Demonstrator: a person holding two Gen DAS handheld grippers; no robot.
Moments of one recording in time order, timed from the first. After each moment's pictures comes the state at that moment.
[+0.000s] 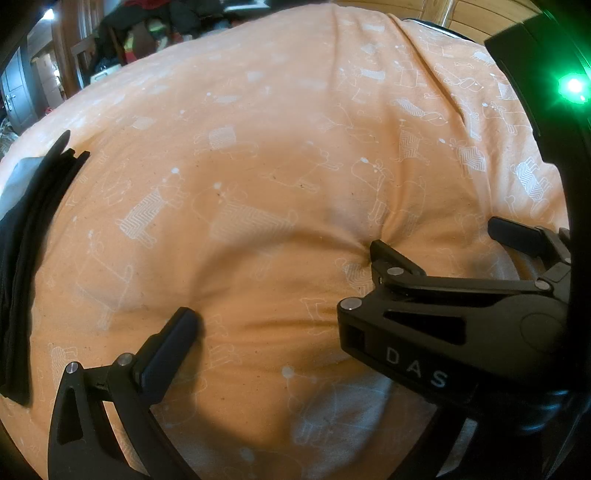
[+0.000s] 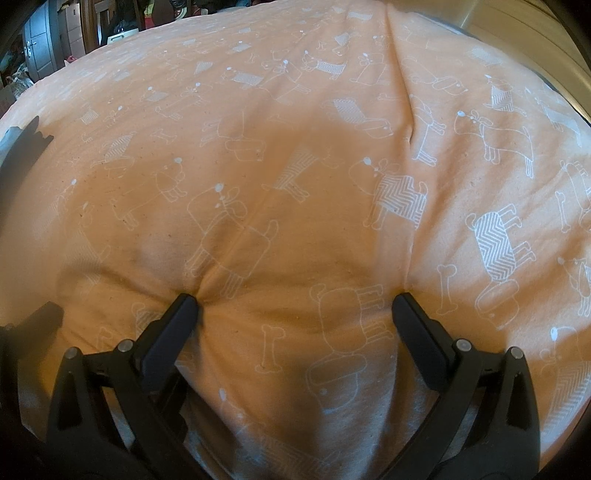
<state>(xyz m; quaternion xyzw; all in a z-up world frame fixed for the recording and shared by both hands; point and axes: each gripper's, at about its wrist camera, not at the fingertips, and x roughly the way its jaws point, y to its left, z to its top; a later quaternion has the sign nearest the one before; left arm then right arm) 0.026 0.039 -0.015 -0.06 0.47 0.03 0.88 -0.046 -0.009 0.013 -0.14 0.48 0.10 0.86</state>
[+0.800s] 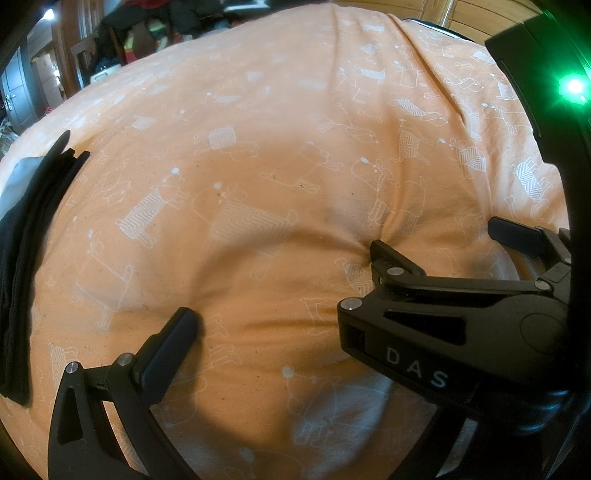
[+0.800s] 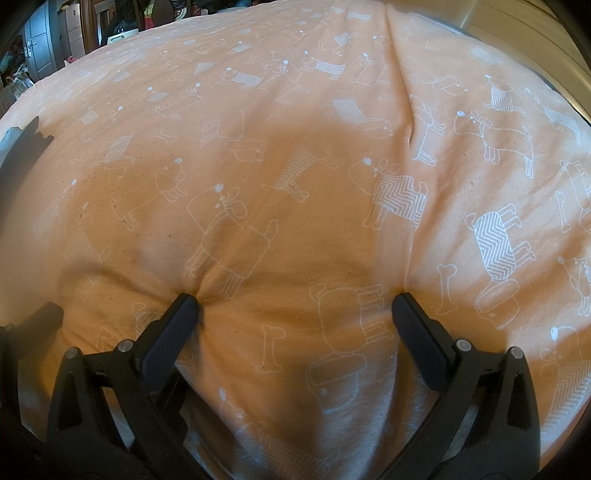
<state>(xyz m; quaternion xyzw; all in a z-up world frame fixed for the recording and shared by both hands) 0.026 0.039 -0.016 -0.06 0.47 0.03 0.88 -0.046 -0.011 0.011 -0.14 0.48 0.10 0.86</state>
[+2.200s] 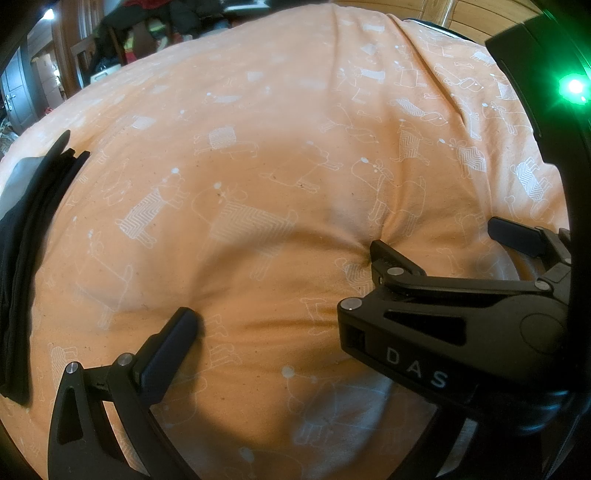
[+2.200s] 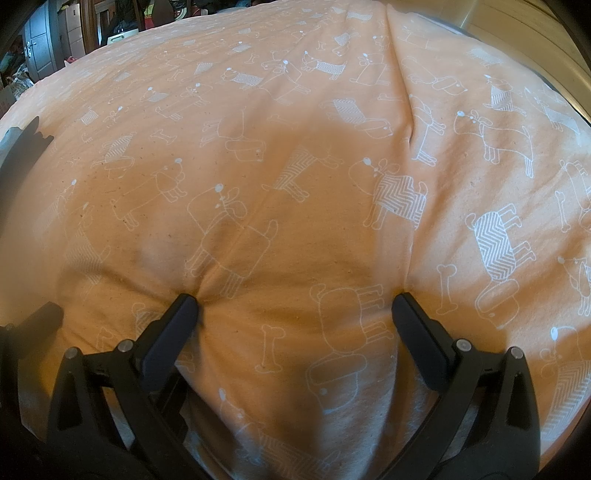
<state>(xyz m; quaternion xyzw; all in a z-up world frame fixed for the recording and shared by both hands) 0.026 0.039 -0.016 -0.06 0.47 0.03 0.88 -0.044 -0.012 0.010 -0.14 0.48 0.10 0.86</state>
